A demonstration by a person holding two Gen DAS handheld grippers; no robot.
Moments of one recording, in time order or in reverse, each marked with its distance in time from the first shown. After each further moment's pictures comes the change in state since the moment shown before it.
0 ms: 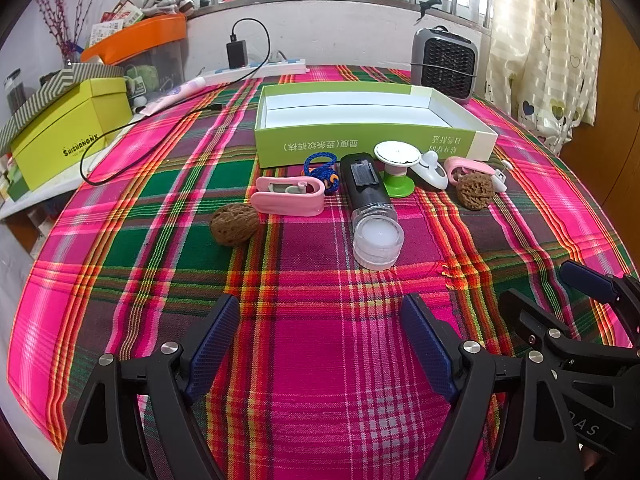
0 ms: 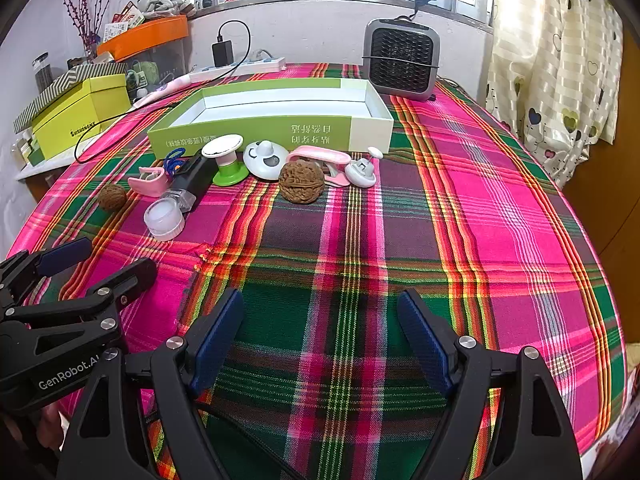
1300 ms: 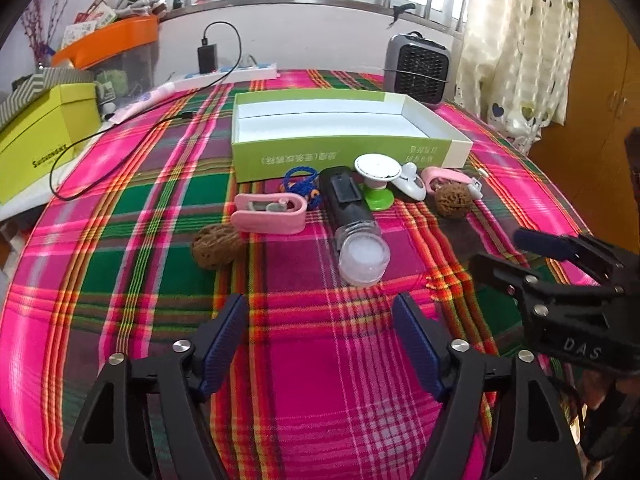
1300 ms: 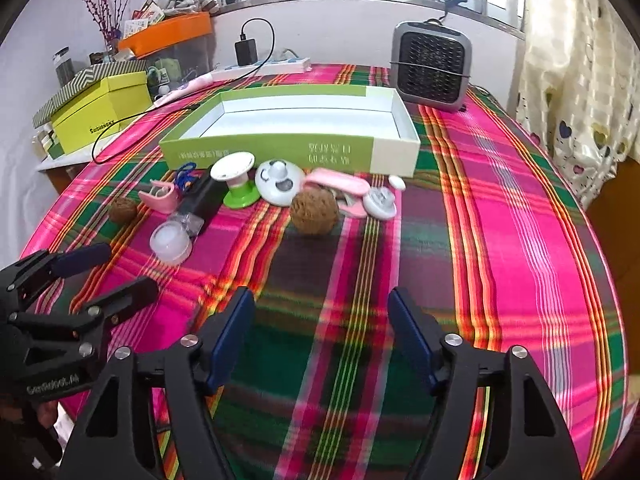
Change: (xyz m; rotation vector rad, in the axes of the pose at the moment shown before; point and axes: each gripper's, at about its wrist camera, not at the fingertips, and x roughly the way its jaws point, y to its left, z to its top) left arm 0.002 0.010 0.011 0.036 -0.007 -0.140; right arm 0.016 -0.008 0.031 -0.062 0.013 0.112
